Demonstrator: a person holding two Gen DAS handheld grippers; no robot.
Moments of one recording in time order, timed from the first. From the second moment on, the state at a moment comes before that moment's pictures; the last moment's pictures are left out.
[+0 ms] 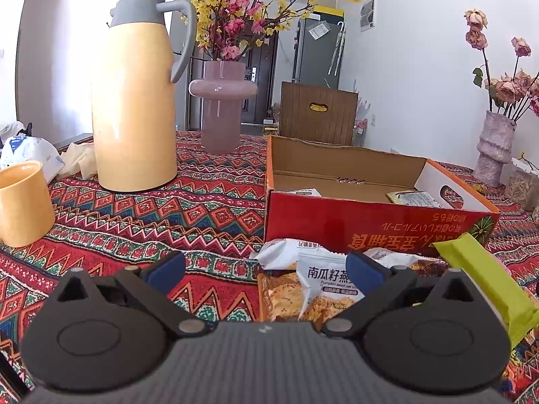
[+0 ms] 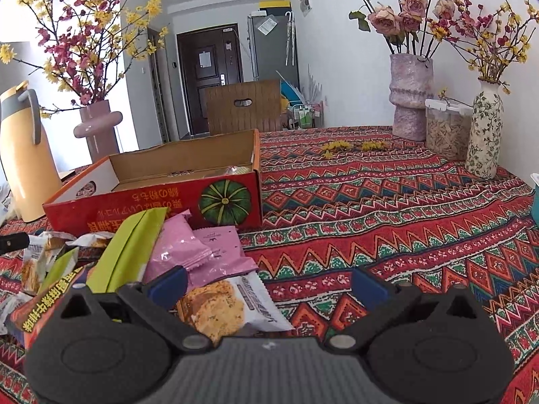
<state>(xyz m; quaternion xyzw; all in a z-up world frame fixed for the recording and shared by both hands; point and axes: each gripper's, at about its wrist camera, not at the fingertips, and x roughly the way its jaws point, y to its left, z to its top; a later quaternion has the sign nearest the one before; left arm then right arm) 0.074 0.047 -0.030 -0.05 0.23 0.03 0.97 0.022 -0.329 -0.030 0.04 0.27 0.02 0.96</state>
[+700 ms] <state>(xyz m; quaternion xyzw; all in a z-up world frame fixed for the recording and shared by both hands) 0.074 0.047 -0.031 -0.06 0.24 0.02 0.97 0.036 -0.313 -0.046 0.00 0.32 0.06 0.95</state>
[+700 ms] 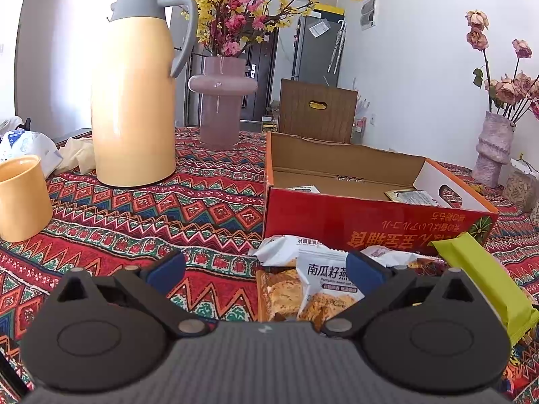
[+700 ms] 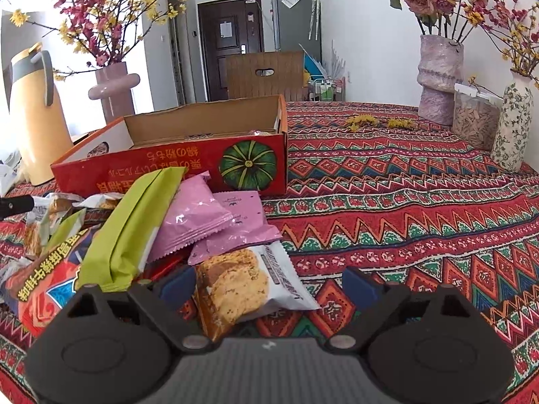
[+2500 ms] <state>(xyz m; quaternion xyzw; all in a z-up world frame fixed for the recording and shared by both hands) 0.078 0.050 -0.027 -0.06 0.27 0.04 0.96 0.040 -0.321 -0.046 0.03 0.24 0.03 0.97</state>
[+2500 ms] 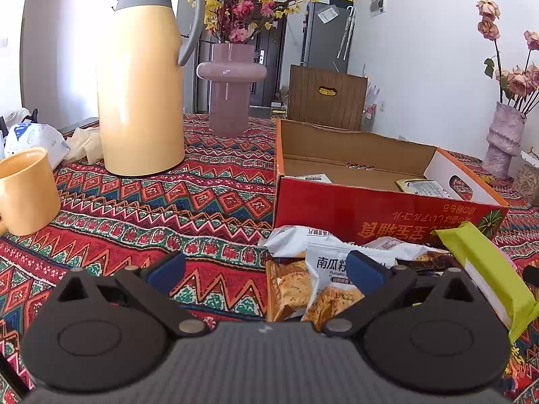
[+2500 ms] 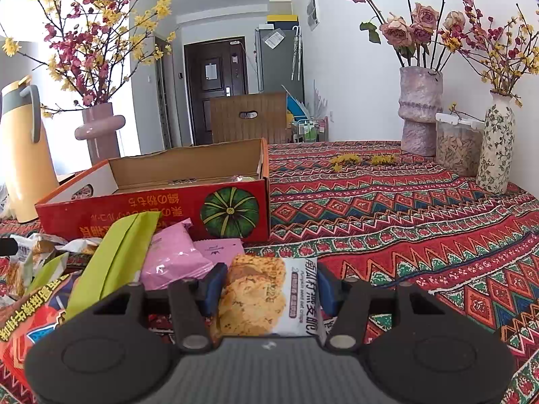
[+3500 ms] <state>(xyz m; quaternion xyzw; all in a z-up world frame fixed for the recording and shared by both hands) 0.046 0.034 -0.054 -0.02 0.37 0.00 0.93 0.038 -0.324 -0.047 0.04 0.23 0.03 0.97</state>
